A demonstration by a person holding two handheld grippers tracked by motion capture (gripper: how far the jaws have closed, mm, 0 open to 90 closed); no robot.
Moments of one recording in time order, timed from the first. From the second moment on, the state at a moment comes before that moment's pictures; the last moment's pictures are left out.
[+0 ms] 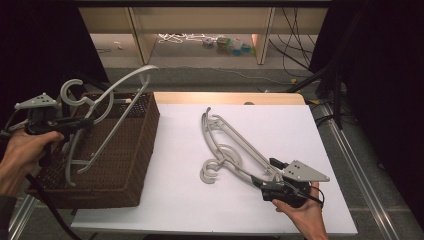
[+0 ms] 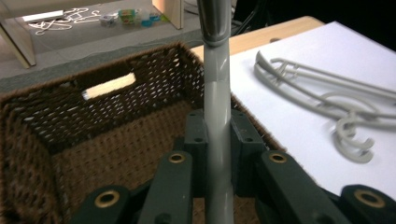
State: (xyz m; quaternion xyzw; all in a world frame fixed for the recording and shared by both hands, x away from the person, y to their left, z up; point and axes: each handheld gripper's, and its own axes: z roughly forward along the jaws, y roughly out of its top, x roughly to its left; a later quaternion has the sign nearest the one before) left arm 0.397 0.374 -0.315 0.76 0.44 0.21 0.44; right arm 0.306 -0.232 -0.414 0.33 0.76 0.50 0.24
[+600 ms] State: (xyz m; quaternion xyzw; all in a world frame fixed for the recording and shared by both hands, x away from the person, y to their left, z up) left arm 0.394 0.405 -0.351 0.77 0.45 0.21 0.39; right arm 0.306 -0.231 -0.414 0.33 0.76 0.50 0.24
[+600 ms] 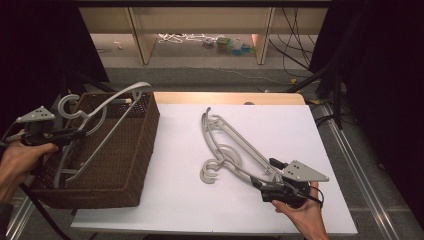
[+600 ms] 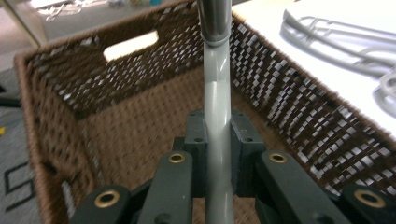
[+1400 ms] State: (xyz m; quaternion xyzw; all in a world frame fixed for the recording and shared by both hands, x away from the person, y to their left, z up) left arm 0.411 0.414 -0.380 0.81 0.47 0.17 0.31; right arm 0.306 -0.231 -0.415 0.33 0.77 0.50 0.24
